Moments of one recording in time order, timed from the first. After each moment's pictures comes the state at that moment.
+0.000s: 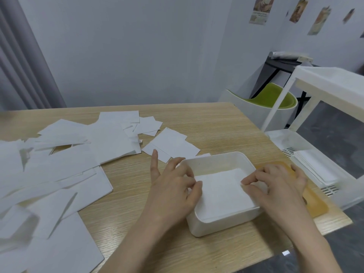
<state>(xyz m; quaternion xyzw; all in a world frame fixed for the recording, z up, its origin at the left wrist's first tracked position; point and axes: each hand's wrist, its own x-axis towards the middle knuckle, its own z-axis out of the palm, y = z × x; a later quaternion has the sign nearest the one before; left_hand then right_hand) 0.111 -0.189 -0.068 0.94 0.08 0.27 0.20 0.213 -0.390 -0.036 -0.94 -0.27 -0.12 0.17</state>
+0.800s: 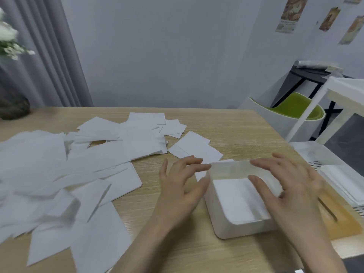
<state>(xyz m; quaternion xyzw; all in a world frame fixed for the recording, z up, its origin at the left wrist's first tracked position) 0.073 -0.169 -0.058 0.80 0.12 0.32 0.50 0.170 -0.347 -0.010 -0.86 -0.35 -0.22 0.30</state>
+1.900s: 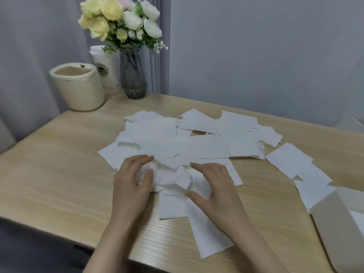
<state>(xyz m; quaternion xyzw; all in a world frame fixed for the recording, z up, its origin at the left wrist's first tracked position) -0.155 0.000 -0.102 0.71 0.41 0.47 0.34 0.013 -0.117 -0.080 -0.72 -0.59 0.07 0.36</state>
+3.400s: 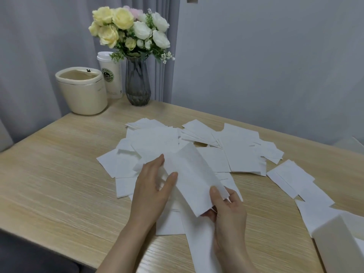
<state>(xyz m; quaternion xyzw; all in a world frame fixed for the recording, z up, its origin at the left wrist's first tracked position) -0.116 -0.001 -0.099 0.70 0.41 0.43 0.40 -0.006 -0.110 -0.075 -0.59 -0.10 0.32 0.74</state>
